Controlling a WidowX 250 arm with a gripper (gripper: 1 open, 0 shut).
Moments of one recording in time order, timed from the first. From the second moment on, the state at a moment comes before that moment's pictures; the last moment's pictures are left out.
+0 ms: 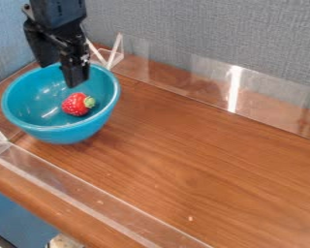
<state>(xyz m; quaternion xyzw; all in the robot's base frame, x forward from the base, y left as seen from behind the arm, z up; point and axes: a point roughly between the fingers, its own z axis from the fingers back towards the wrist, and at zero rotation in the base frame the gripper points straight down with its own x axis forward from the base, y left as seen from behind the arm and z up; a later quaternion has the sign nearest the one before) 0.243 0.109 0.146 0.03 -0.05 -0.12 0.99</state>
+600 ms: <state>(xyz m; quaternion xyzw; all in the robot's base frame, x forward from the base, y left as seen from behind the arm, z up) 0.247 0.117 0.124 0.03 -0.06 -0.15 0.99</state>
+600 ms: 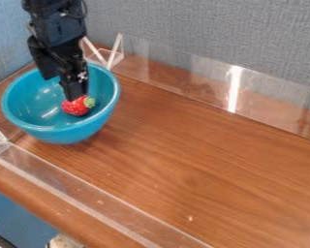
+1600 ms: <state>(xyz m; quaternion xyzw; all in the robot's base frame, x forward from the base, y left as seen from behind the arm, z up) 0.258 0.106 0.165 0.01 -0.08 -0.16 0.98</state>
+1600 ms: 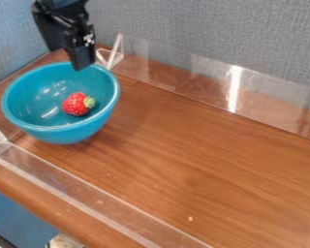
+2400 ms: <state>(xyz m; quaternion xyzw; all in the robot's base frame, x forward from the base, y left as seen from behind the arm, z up) 0.265 0.123 0.149 0.00 -0.06 -0.19 0.98</state>
